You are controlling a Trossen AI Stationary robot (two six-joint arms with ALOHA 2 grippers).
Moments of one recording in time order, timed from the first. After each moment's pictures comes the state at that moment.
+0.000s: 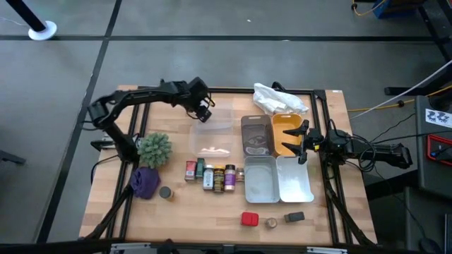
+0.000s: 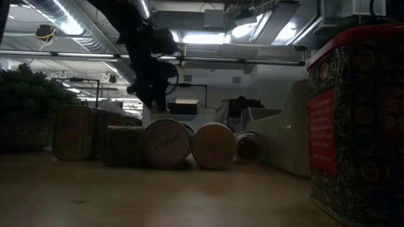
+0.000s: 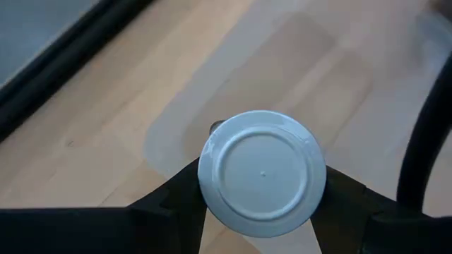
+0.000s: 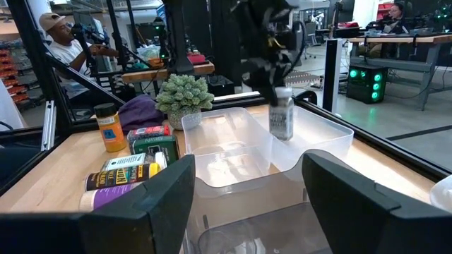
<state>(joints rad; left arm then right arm) 0.56 1.64 1.17 -0.66 -0.08 -0.20 -0.07 0.06 0.01 0.05 0.10 0.08</state>
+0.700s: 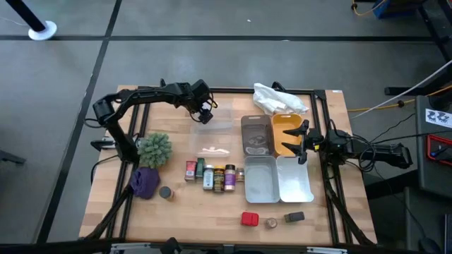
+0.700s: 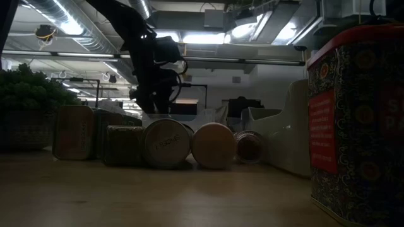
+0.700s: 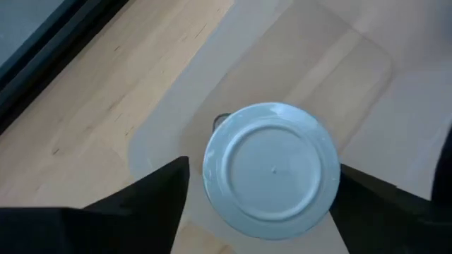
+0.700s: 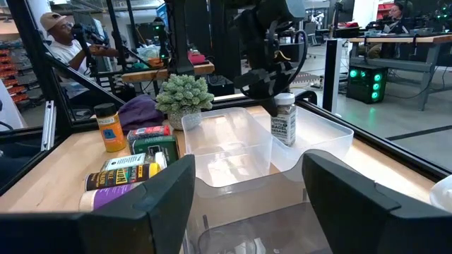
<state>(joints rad) 0.56 1.69 1.17 -0.64 -0.08 -0.17 -0.07 0.06 0.01 0.05 0.10 0.08</state>
